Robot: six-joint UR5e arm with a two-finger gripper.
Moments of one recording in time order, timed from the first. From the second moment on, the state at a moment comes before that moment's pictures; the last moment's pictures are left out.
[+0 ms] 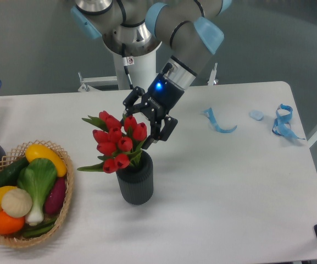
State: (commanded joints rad) arm 2.67 -1.64 -2.07 -0.88 0.58 1.57
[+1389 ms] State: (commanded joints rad) arm 2.62 -1.68 -2.02 -0.88 0.58 1.49
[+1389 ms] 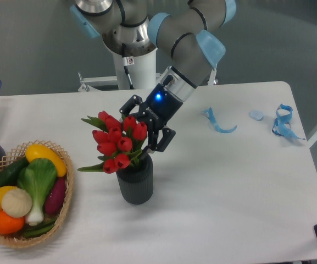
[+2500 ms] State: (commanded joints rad) arm 2.63 -1.70 -2.00 -0.86 0.58 1.48
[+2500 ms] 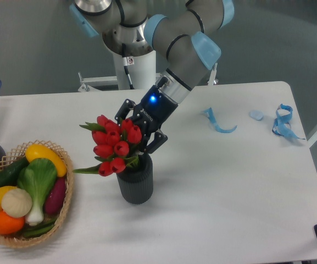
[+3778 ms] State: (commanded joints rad) arm 2.67 -1.53 -1.85 -0.87 0.42 1.05
